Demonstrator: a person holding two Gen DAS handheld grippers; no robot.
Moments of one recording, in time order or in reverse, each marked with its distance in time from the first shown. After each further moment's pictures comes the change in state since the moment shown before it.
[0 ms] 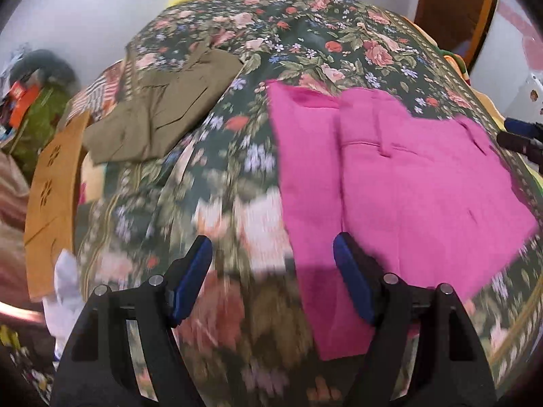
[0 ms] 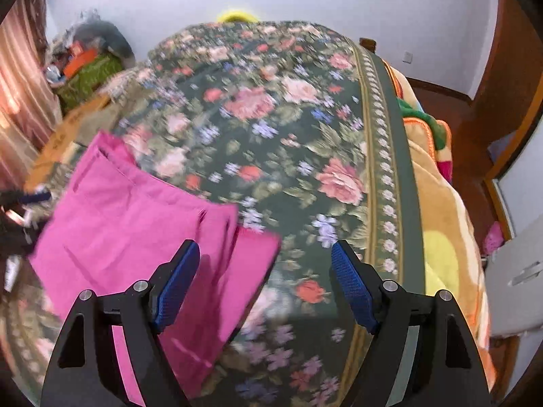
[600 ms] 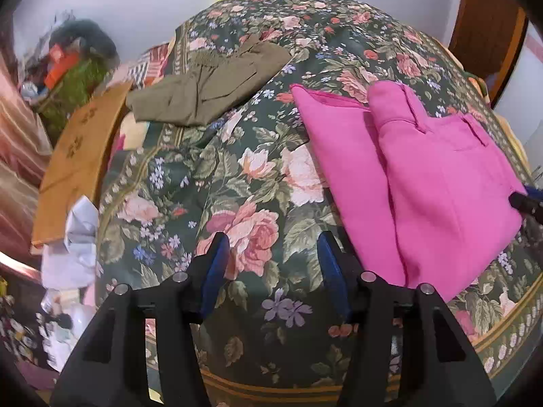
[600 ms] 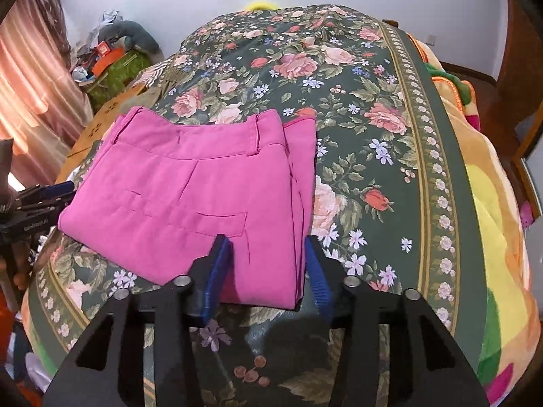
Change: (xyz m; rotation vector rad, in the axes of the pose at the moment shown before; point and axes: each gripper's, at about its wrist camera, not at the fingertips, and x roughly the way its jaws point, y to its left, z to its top) left arm -0.016 0.022 -0.038 -0.161 -0.038 0.063; right arm -0.006 0.024 -0.057 0.011 0.041 0.124
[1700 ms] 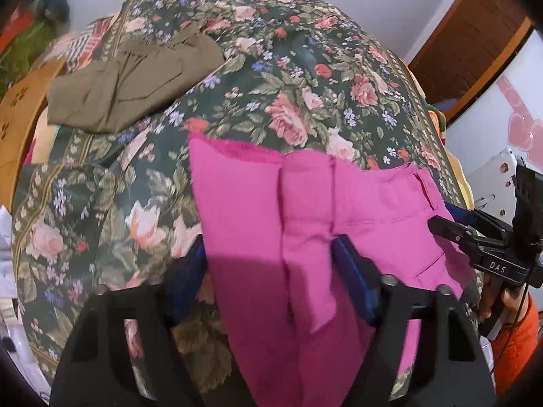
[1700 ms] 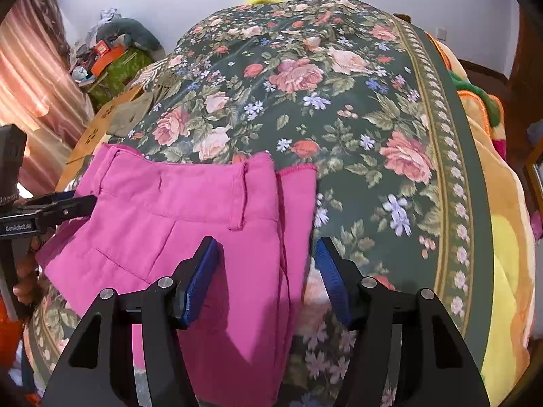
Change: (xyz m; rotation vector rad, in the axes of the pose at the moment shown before) left arm 0.038 -0.037 0.065 -0.076 0.061 -0.312; right arm 0.040 -0.017 0.055 -0.003 0.036 0.051
